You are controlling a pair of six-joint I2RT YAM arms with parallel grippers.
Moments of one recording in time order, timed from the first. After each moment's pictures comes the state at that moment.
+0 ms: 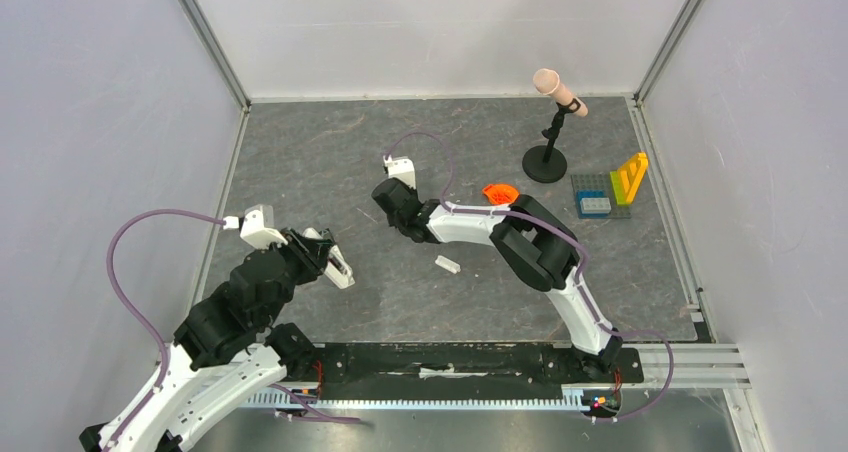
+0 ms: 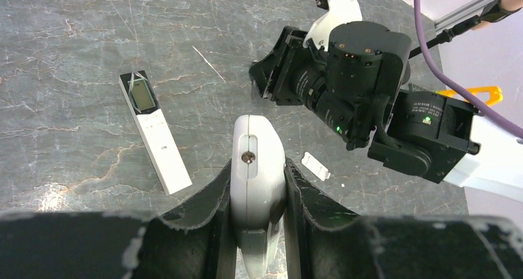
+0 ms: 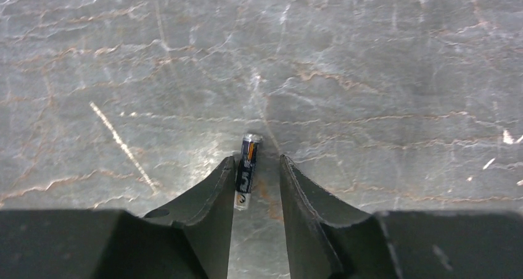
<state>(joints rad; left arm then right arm) -0.76 0.36 0.75 -0.80 -0.53 -0.80 0.95 2.22 1.53 -0.05 0.51 0.51</state>
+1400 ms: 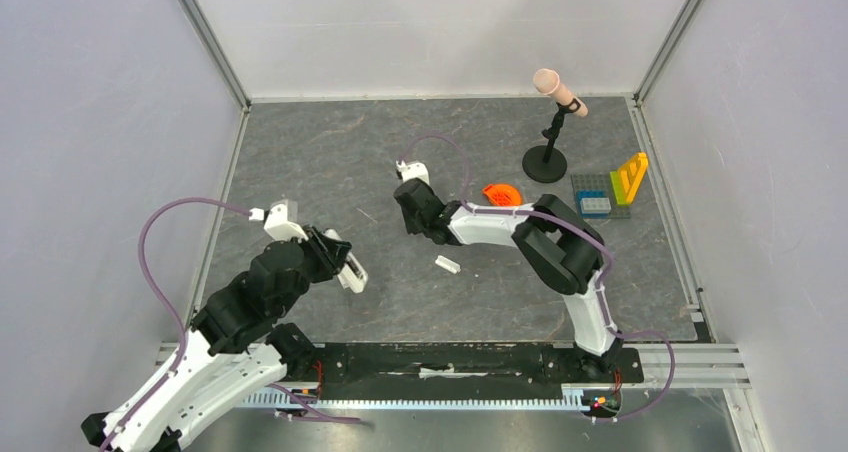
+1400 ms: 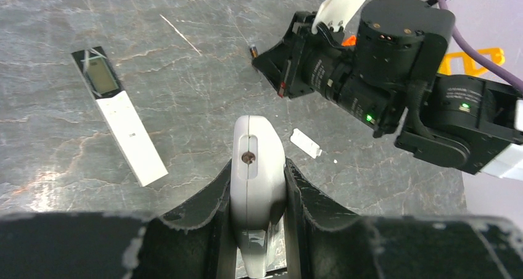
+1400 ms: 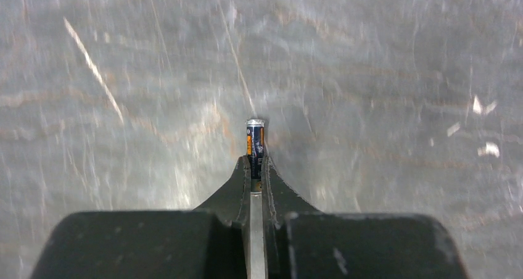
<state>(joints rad) -0.76 0.44 0.71 -0.74 -0.43 -0.81 0.90 2.11 1.37 -0.01 0.37 0.44</state>
